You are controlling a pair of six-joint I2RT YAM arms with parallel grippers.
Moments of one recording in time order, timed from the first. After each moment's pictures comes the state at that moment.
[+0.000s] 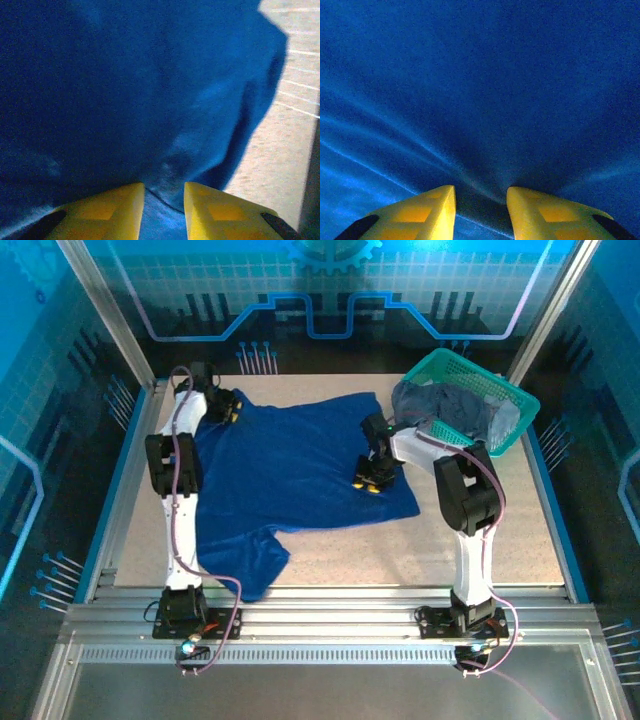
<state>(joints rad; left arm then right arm) 0.13 2.65 2.37 -0.72 0.33 -1.10 0.43 2.05 1.43 -0.80 -0.21 0.70</state>
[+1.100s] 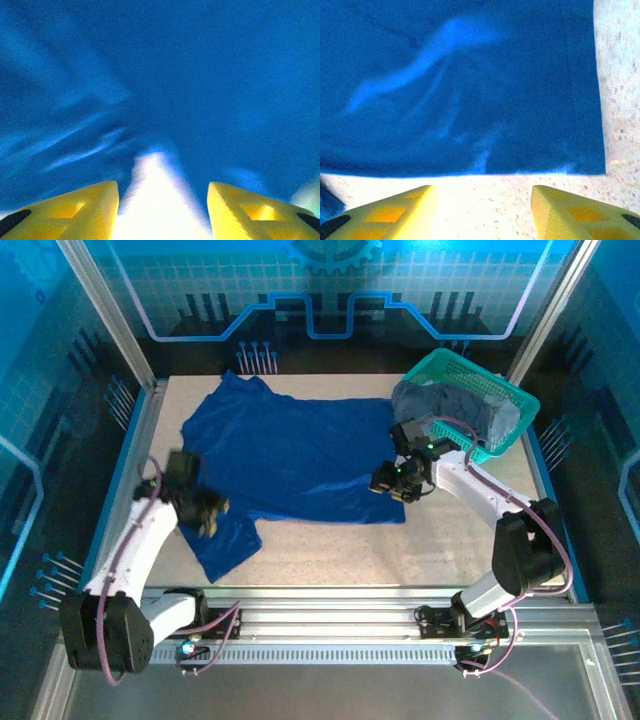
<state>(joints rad) 0.01 1.08 0.74 -1.03 0.16 -1.13 0.39 1.54 1.12 -0.84 -0.20 0.70</state>
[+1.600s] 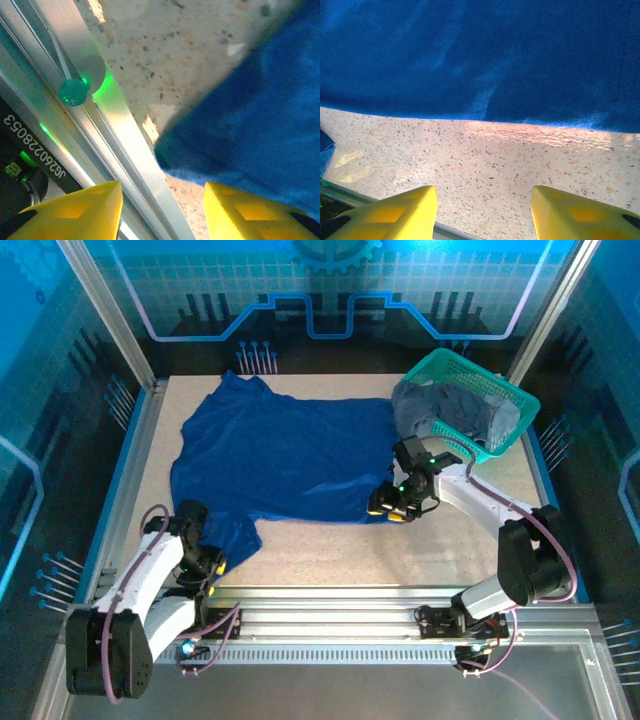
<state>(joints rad) 0.01 1.00 0.48 -1.13 0.13 -1.30 0.40 1.49 0.99 -0.83 -0.37 0.59</state>
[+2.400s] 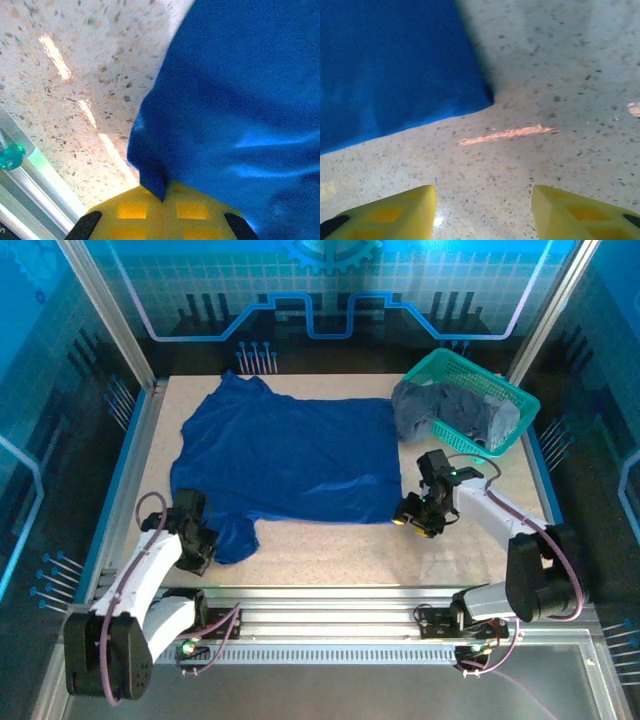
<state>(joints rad) 0.01 0.96 0.55 -1.00 0.00 -1.26 0.25 1.39 0.82 -0.85 -0.26 0.71</state>
